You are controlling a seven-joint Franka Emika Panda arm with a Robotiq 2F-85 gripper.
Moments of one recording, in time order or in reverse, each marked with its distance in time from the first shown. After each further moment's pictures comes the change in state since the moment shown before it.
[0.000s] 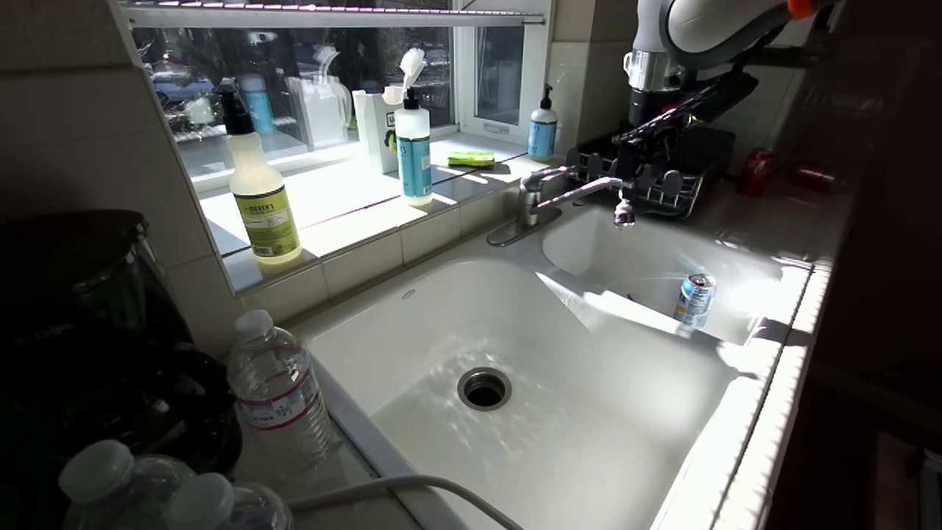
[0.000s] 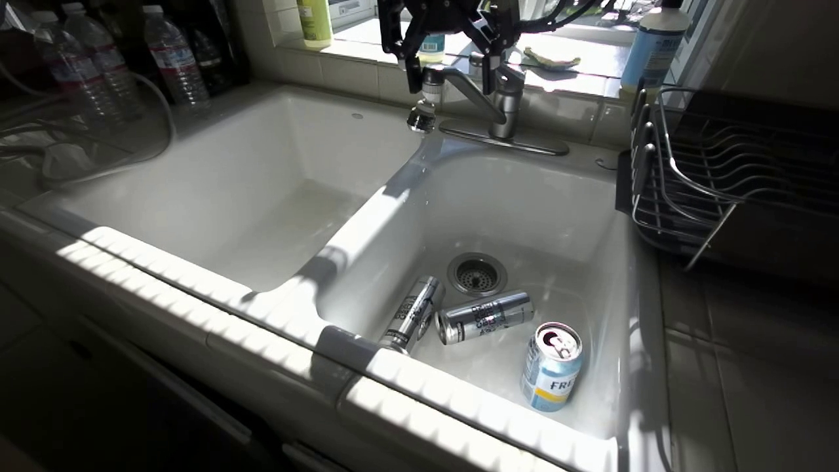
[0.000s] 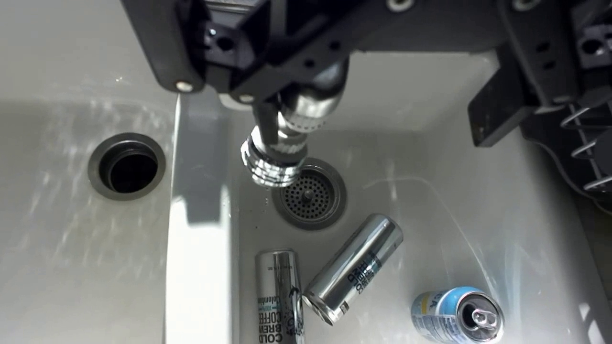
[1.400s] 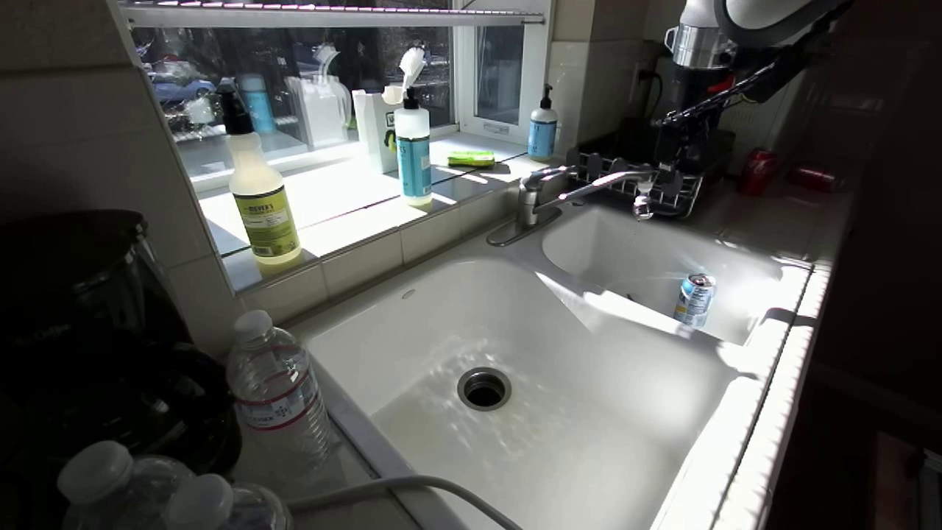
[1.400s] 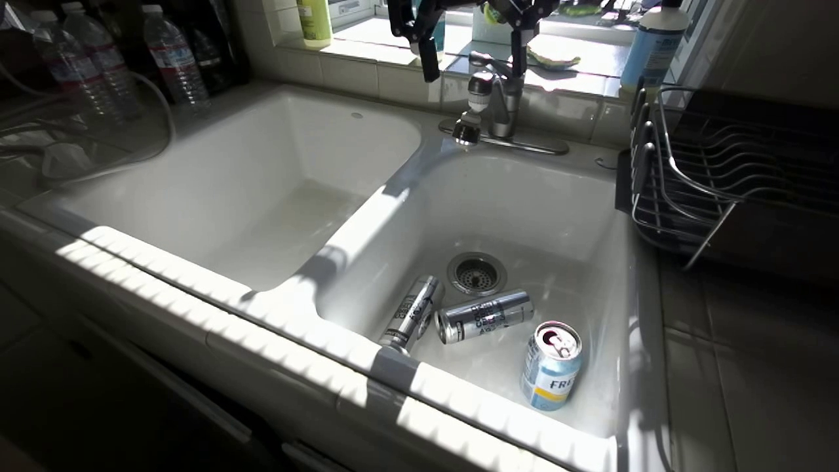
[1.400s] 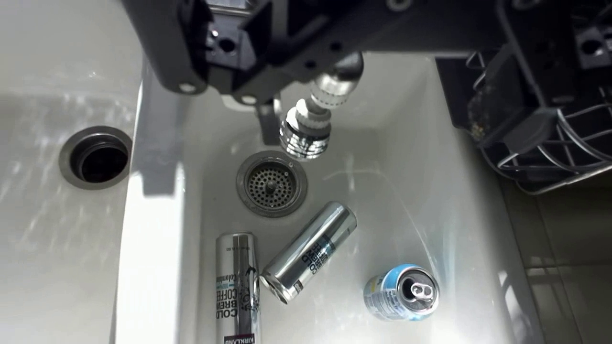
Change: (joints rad) arm -0.034 -0.135 -0.021 -0.093 -0.050 0.003 -0.036
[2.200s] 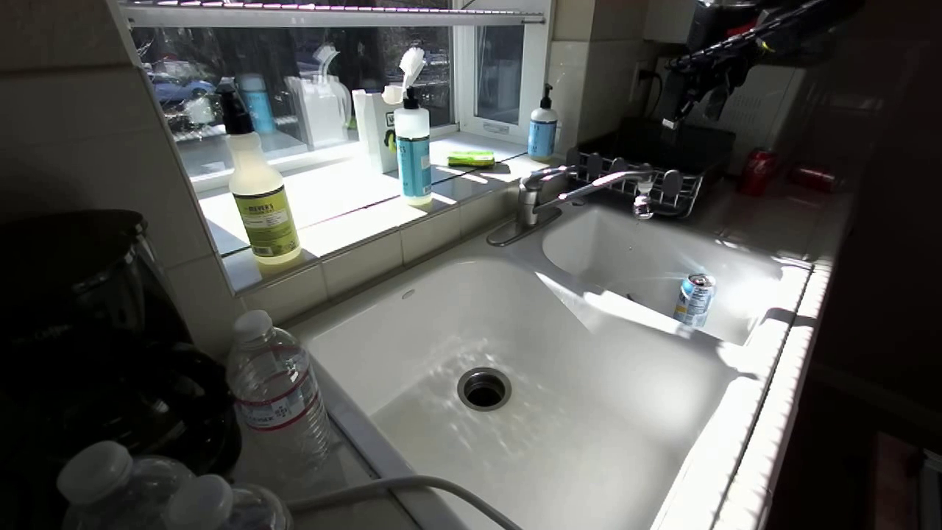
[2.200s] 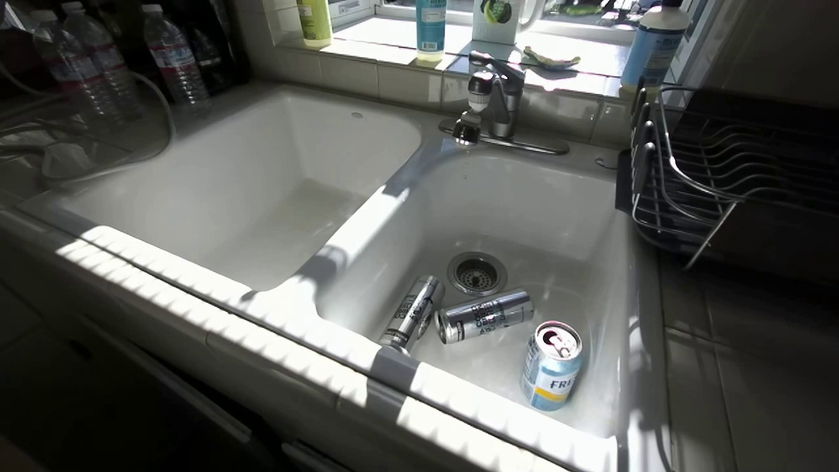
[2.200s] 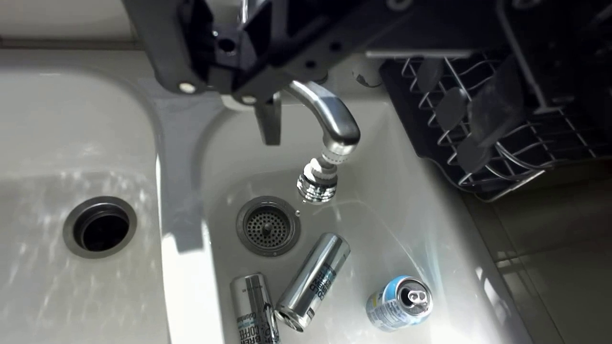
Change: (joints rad) arm 0.007 -0.137 0.089 -0.001 -0.047 -0.058 0.250
